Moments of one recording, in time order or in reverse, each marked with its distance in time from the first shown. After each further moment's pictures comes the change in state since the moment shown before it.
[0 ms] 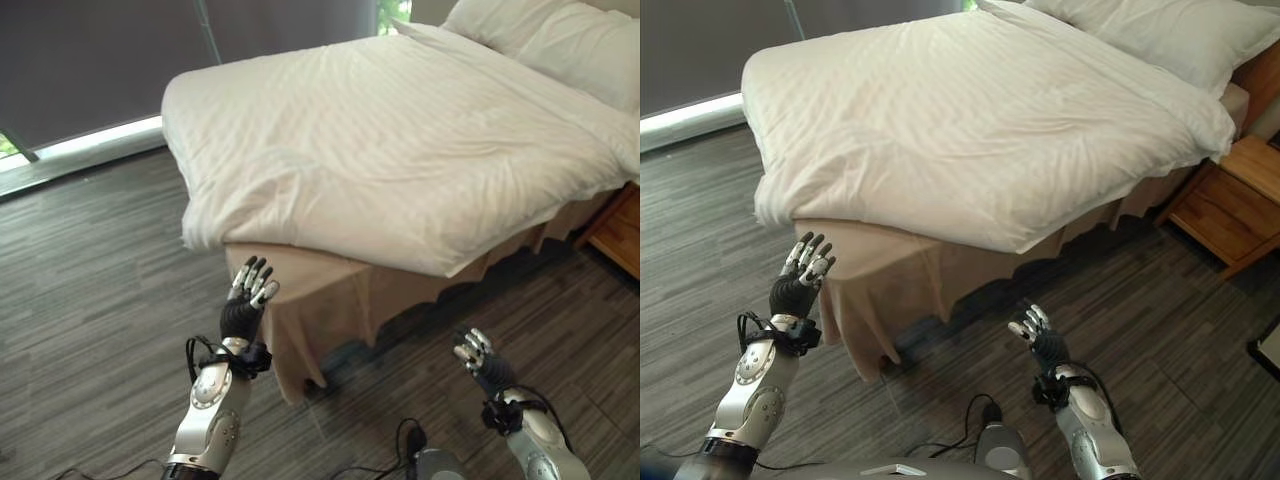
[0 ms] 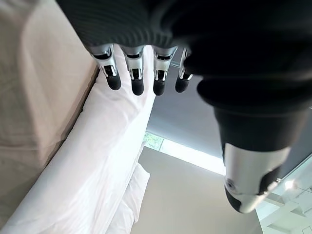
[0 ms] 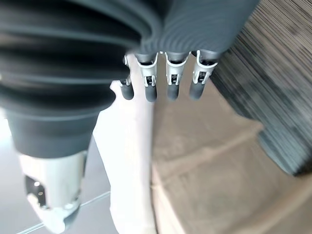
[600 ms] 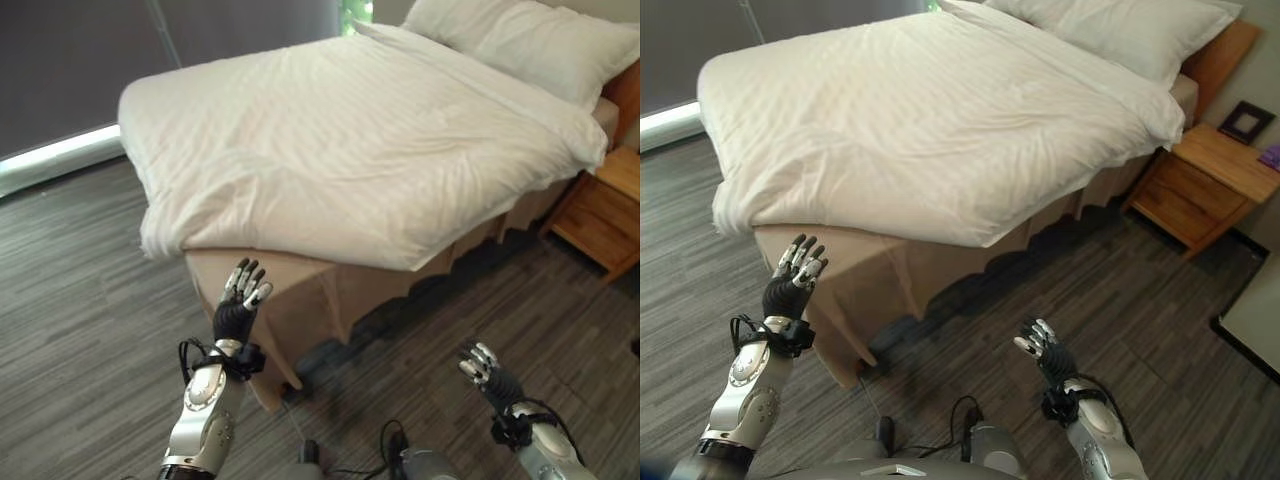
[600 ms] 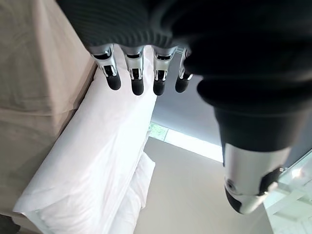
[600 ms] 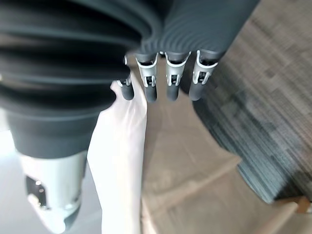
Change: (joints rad) left arm 0.002 0.027 0.029 0.009 0.033 -0.001 -0.001; right arm 0.046 -0.050 -0.038 0.023 -0.008 0.000 0.032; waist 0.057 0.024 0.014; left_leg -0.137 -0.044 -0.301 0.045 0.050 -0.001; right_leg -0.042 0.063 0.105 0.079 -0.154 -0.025
